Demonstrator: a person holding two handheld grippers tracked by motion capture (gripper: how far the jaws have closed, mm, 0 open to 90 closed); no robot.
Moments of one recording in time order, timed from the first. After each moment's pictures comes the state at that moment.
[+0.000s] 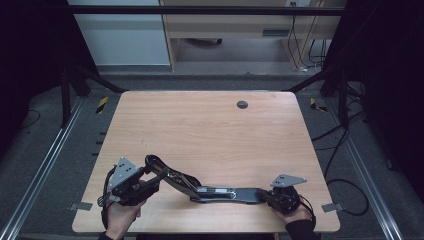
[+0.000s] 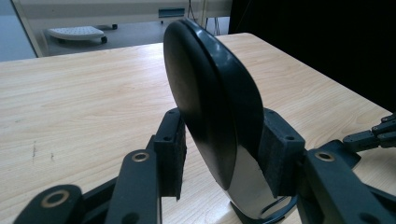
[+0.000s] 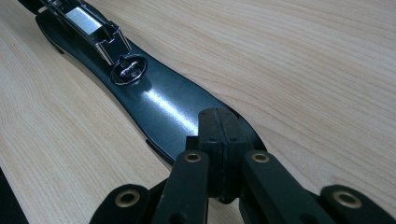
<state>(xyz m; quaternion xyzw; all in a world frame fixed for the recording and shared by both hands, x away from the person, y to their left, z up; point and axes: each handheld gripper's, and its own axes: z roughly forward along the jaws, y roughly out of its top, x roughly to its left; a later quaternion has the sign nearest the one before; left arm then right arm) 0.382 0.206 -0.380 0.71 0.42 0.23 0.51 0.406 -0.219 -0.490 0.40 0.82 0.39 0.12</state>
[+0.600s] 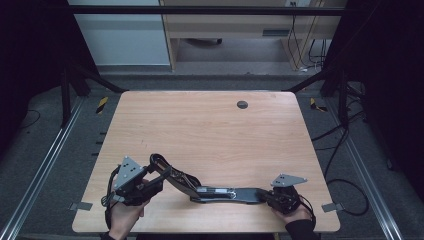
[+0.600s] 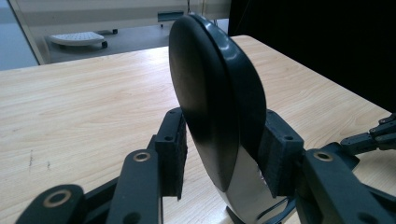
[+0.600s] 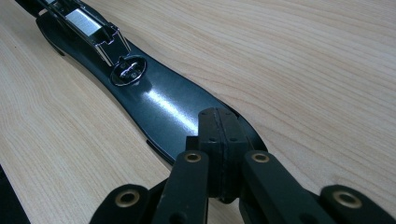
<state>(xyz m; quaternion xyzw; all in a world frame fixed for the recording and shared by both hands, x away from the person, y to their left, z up) 0.381 0.195 -0.375 0.72 0.41 0.24 0.51 0.406 -0.219 -0.490 0.40 0.82 0.39 0.11</state>
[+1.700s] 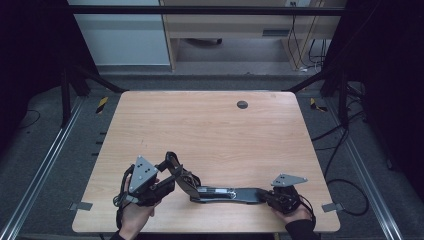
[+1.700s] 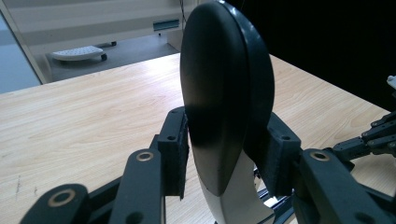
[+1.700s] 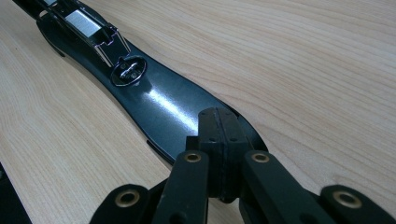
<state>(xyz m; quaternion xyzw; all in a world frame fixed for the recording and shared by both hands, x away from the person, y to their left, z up) 0.377 0.165 -0.366 0.73 0.38 0.26 0.51 0.406 -0.219 -0.490 0.41 0.82 0.39 0.11</state>
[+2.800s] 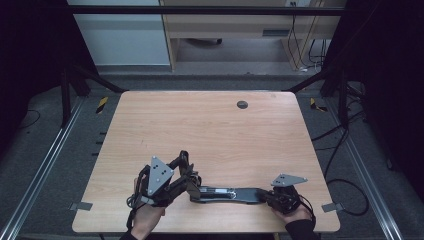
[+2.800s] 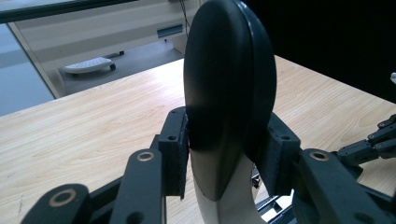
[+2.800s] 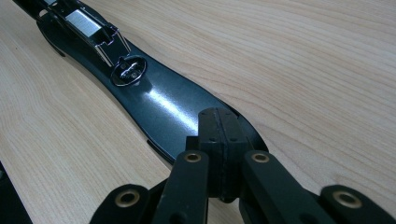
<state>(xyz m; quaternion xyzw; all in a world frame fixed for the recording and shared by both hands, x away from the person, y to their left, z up) 0.373 0.135 -0.362 0.73 0.37 0.30 0.49 0.406 -0.219 -0.490 0.41 0.82 0.39 0.11</state>
